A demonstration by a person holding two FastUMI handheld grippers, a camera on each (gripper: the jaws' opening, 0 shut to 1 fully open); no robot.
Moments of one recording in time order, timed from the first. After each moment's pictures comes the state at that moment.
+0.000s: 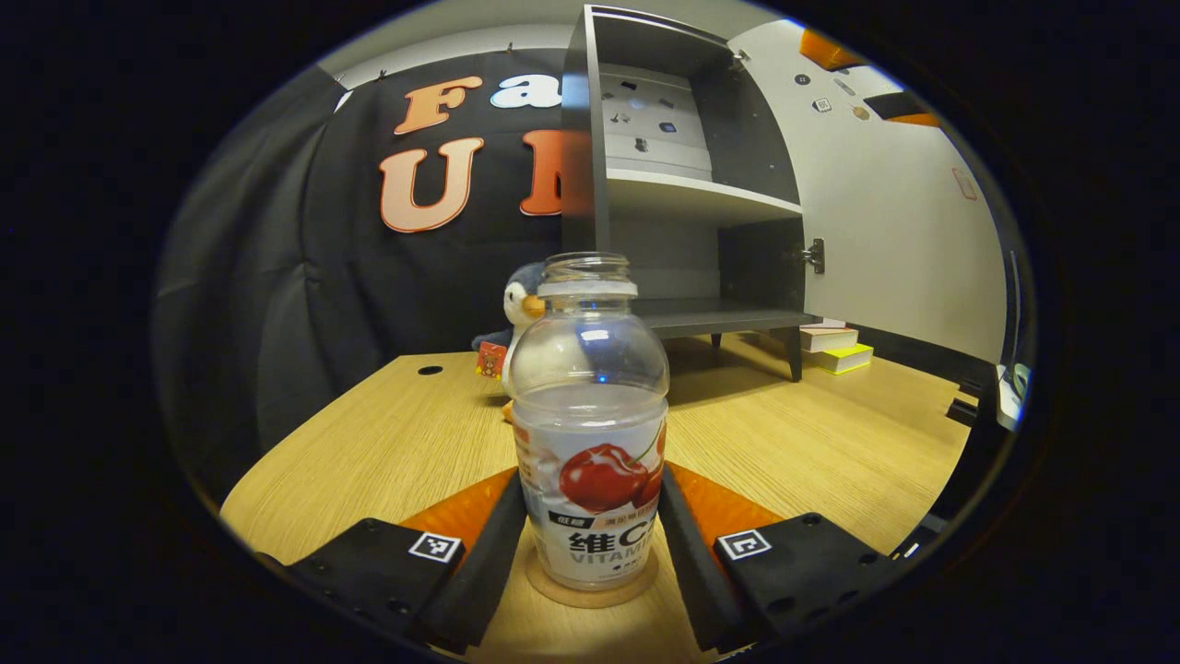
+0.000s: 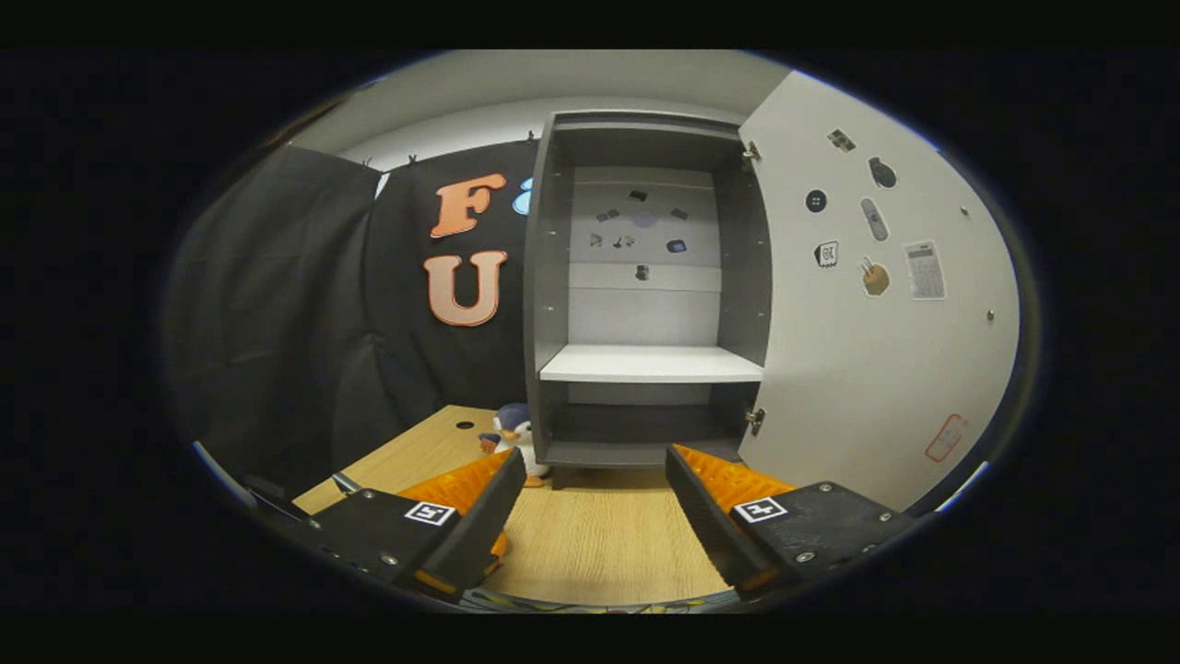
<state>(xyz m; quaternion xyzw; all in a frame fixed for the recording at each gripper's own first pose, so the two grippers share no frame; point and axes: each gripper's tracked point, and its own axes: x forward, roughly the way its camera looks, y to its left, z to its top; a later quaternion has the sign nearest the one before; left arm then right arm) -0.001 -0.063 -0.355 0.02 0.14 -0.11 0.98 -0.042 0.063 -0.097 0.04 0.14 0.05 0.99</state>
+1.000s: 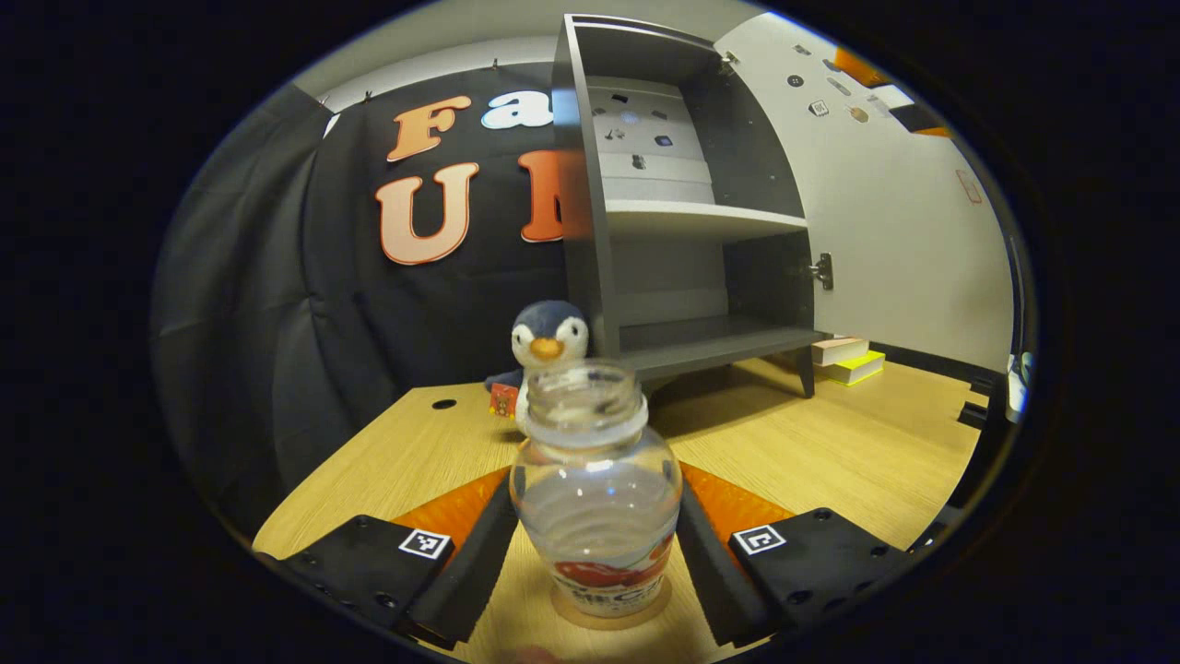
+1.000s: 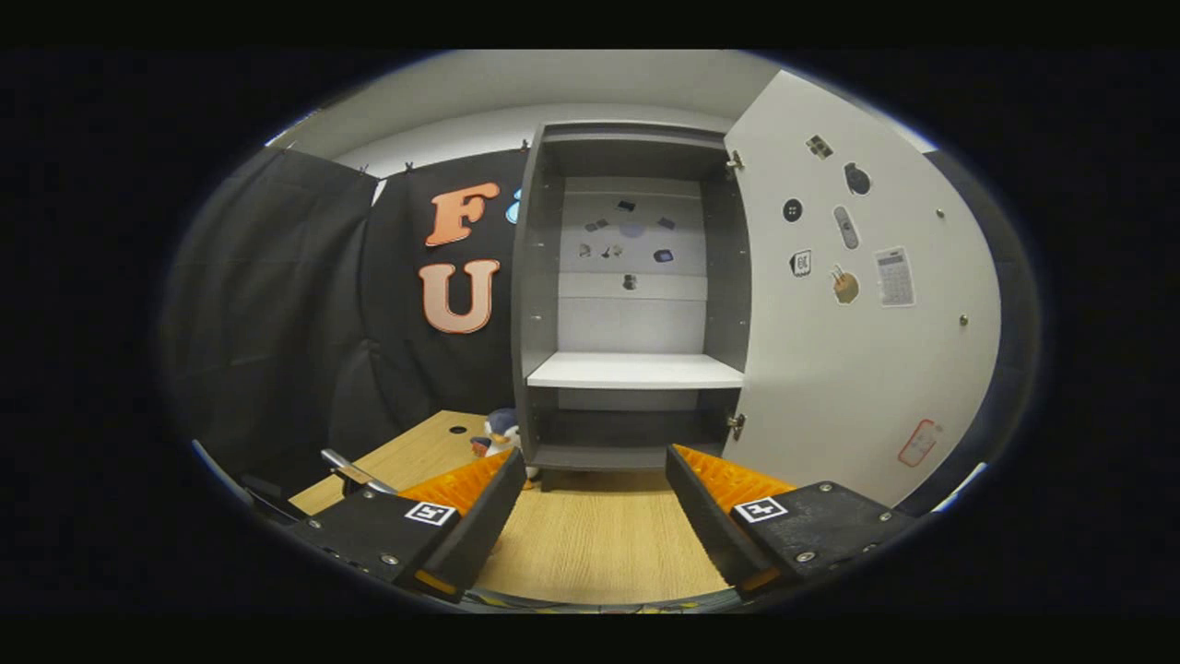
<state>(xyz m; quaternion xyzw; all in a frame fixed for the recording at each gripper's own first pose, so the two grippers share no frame) 0.019 -0.064 -0.300 0.05 0.09 -0.10 0.99 -0.059 0.038 -0.085 0.03 0.11 0.04 0.99</state>
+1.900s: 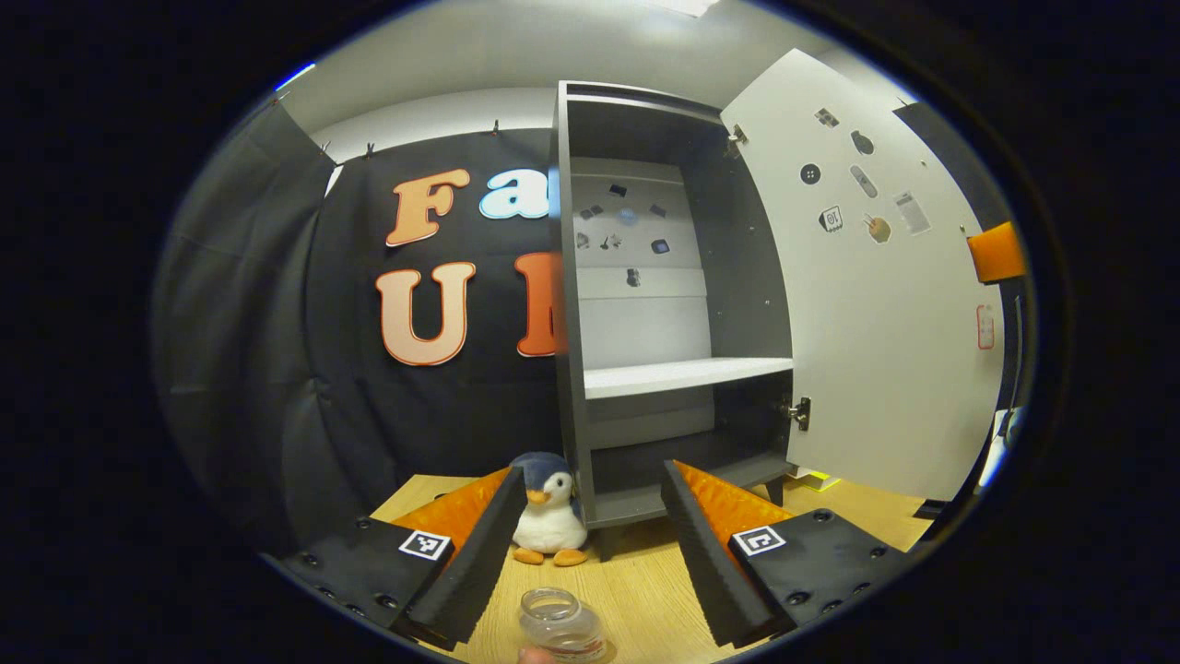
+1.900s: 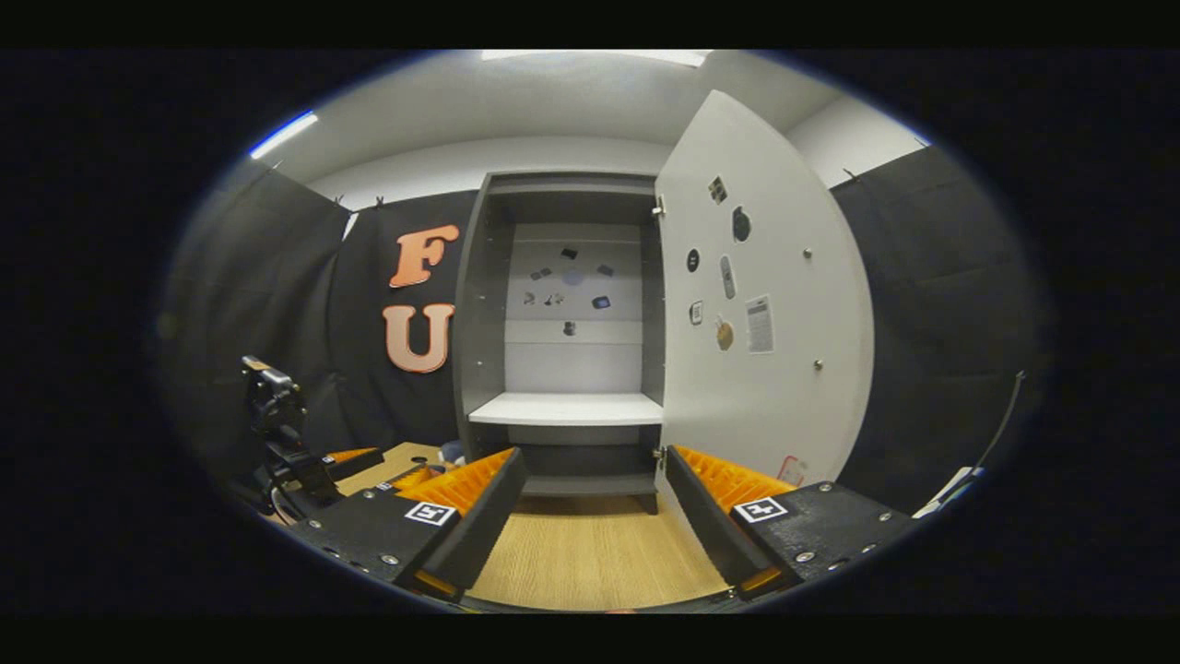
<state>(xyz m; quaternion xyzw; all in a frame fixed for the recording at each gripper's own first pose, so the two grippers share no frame) 0.017 -0.105 -0.114 0.03 -0.01 -0.10 0.99 -0.103 -0.062 -0.035 0.04 0.03 -0.02 1.00</state>
